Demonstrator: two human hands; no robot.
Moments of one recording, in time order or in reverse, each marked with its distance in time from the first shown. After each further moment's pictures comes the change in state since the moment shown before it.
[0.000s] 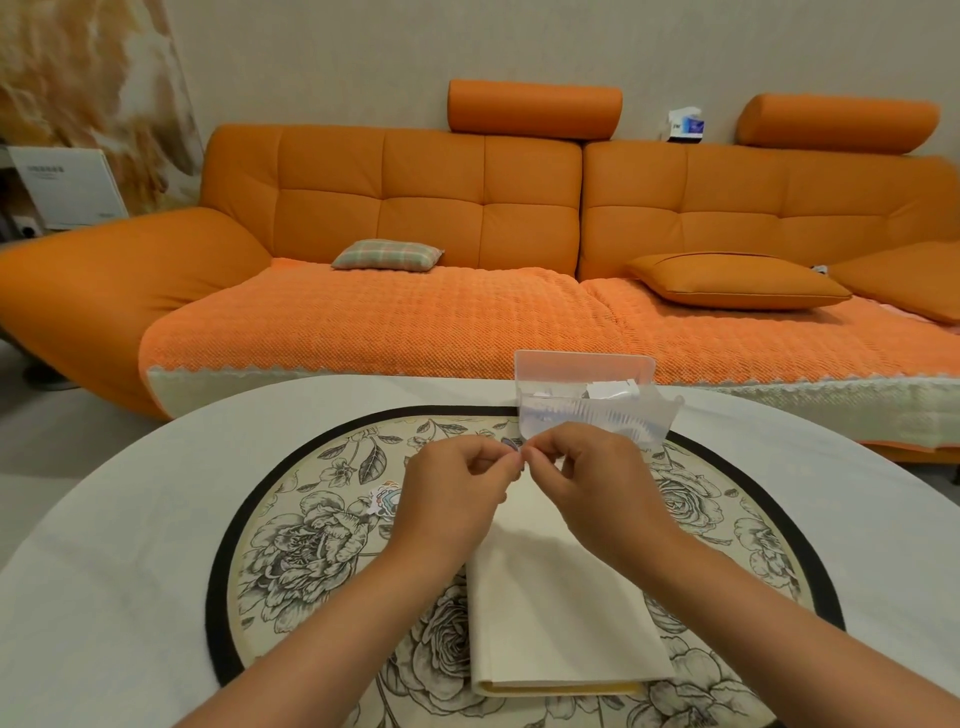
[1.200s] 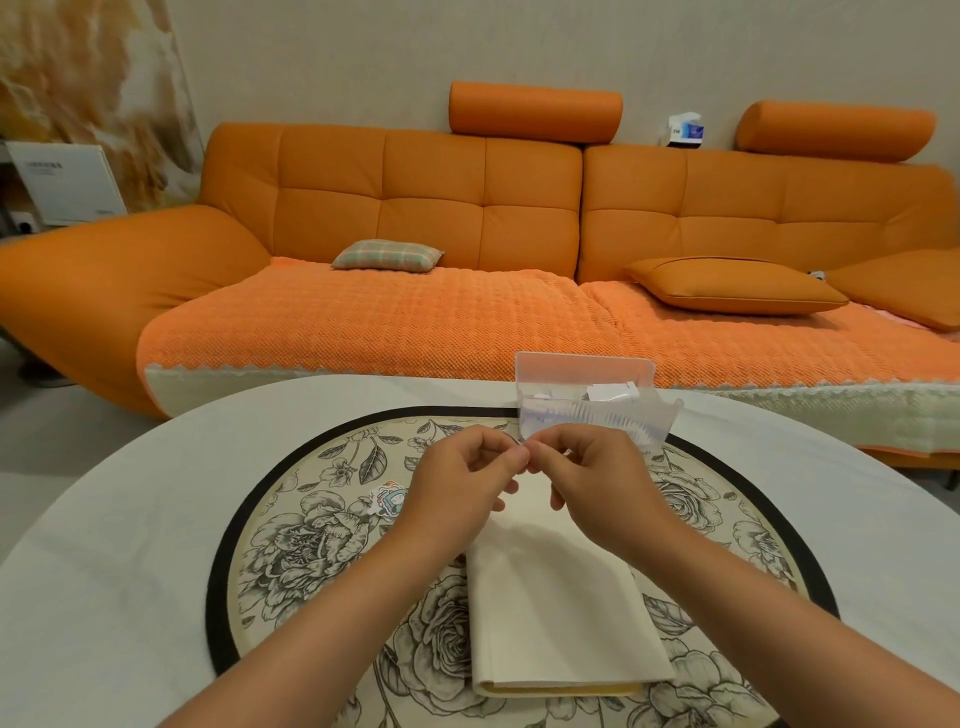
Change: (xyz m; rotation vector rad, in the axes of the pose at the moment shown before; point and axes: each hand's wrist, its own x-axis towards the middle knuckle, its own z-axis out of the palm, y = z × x) left_hand 0.006 -0.001 -0.001 -0.249 -0.143 -0.032; right_hand 0.004 -0.006 -0.004 0.331 -0.101 0.215
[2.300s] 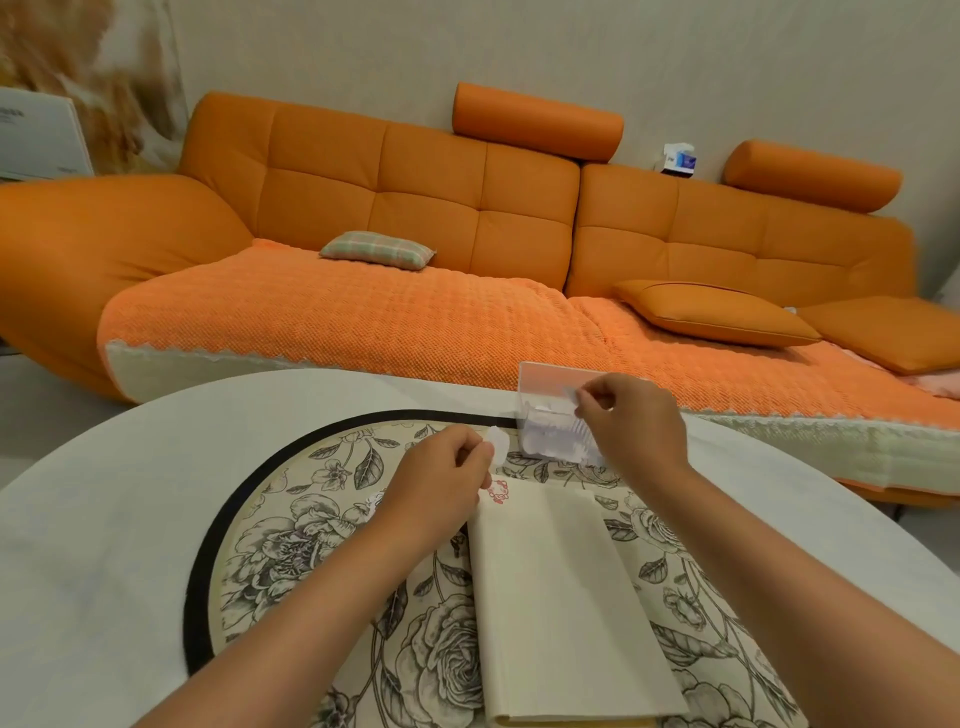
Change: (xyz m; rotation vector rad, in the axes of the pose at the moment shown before) left_hand 0.024 -0.016 -0.030 0.296 0.007 0.013; right_hand 0.083 0.023 -0.017 -0.511 0.339 -0.029
